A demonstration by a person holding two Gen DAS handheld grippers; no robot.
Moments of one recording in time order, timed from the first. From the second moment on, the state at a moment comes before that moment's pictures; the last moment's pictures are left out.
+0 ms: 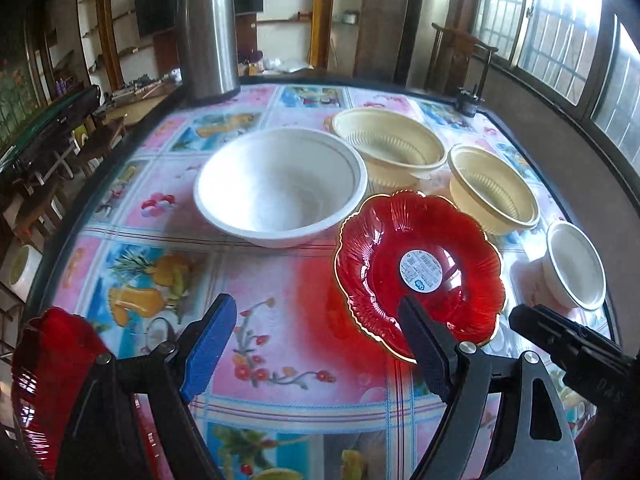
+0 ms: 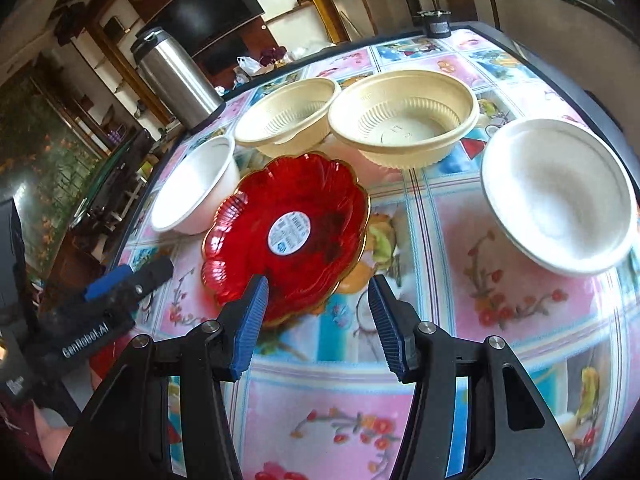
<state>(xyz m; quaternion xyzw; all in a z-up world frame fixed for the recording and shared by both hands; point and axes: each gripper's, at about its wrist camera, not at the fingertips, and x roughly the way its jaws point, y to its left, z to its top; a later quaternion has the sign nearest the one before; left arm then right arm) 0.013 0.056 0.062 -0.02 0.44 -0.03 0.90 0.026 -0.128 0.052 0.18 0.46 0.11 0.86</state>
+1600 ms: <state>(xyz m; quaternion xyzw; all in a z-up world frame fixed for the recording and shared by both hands) 0.051 0.028 0.025 -0.04 0.50 -0.03 0.86 0.084 -0.143 0.026 0.17 0.48 0.12 0.85</state>
